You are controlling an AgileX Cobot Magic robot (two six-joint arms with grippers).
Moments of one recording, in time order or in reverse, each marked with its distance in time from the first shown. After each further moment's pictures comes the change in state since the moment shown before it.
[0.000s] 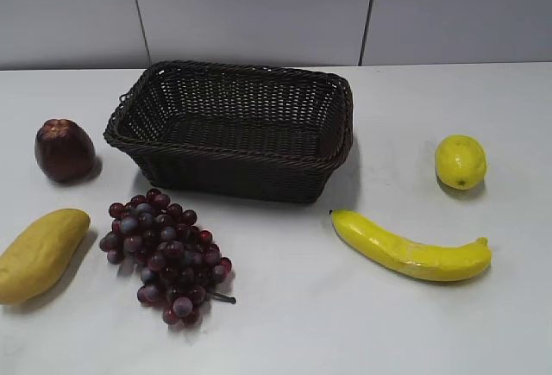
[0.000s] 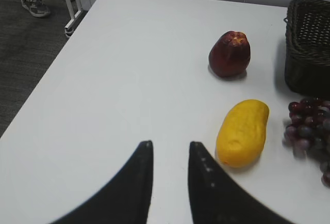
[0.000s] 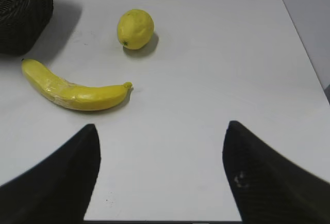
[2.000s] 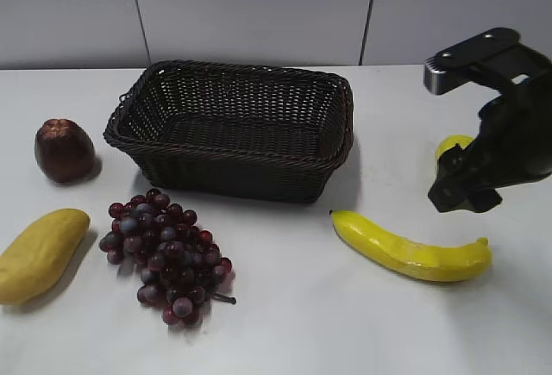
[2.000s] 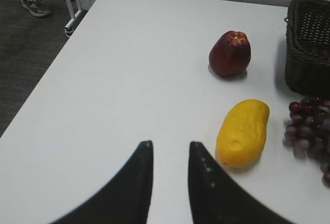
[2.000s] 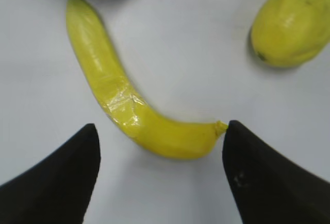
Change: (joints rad) left arm 0.000 0.000 0.000 0.000 0.000 0.000; right arm 0.292 1.472 -0.389 0.083 -0.378 -0.228
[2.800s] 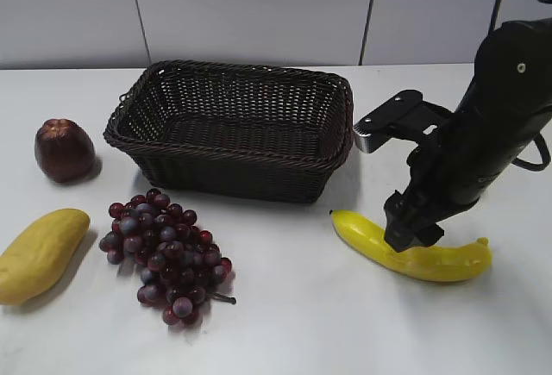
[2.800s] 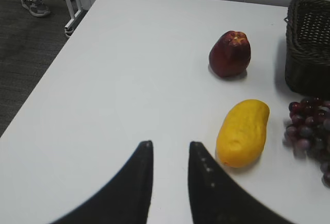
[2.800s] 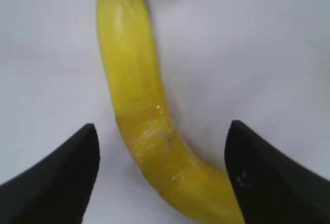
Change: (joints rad) left arm 0.000 0.000 0.000 0.000 0.000 0.000; right arm 0.045 0.270 -0.058 0.065 -0.056 -0.189
